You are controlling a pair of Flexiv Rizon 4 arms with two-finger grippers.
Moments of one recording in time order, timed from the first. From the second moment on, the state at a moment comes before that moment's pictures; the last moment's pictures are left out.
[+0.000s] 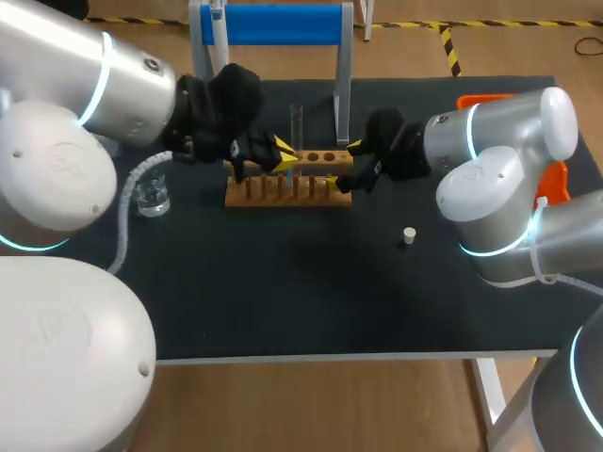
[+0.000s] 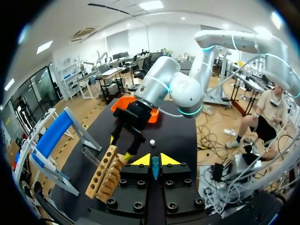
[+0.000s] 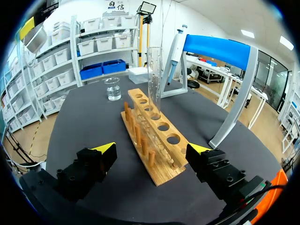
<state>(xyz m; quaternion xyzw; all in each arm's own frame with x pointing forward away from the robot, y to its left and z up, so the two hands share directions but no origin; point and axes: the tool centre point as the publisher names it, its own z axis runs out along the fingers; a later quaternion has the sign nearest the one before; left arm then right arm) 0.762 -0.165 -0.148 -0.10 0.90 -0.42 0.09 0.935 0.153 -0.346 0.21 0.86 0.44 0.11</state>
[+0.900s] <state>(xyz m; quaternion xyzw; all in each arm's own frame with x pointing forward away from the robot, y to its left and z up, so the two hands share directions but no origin) 0.780 -0.235 -0.143 -0.10 0.90 -0.40 0.10 0.935 0.153 -0.346 0.21 0.86 0.44 0.11</state>
